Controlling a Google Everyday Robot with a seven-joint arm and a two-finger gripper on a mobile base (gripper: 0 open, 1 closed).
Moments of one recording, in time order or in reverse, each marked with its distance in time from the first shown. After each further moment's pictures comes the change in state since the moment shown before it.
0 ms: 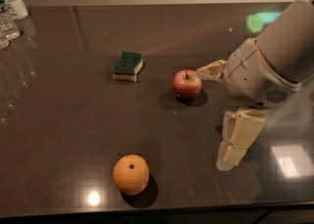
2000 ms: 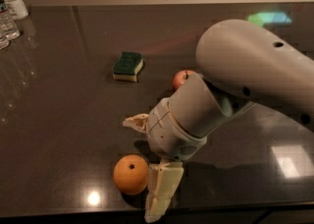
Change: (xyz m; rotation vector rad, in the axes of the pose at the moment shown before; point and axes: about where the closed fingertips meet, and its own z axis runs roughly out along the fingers) arm -0.092 0.057 0.121 -0.197 -0.207 -0.137
